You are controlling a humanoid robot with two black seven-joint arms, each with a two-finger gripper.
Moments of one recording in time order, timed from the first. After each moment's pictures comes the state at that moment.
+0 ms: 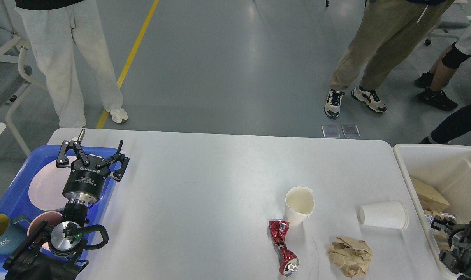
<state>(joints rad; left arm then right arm) -0.32 0.15 -1.35 -0.73 0.03 -0.59 -0.20 0.58 -0.36 -0.88 0.19 -0.20 -0.20 -0.11</state>
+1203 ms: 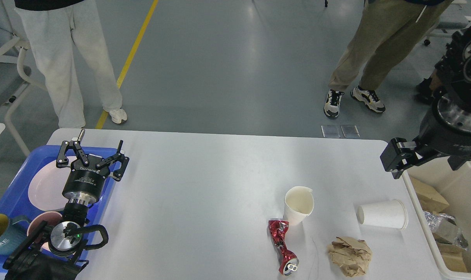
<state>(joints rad) -0.32 0.15 -1.35 -0.73 0.03 -0.59 -0.20 2.53 -0.33 -1.39 1.74 -0.15 0.74 -0.29</state>
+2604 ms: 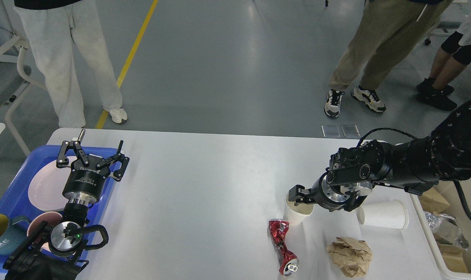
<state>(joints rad) -0.32 0.15 -1.35 -0.73 0.03 -0.59 -0.20 1.47 -0.10 -1.00 1.16 -0.04 0.12 -0.25</state>
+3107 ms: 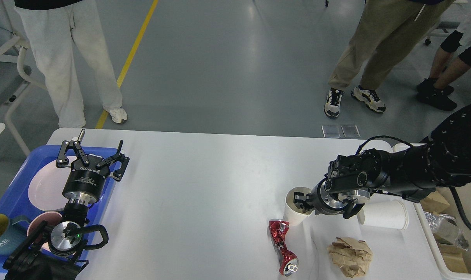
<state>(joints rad) -0.32 0.15 -1.35 -0.73 0.03 -0.59 -0.20 1.46 -0.10 -0.99 1.17 -0.04 0.10 -0.25</state>
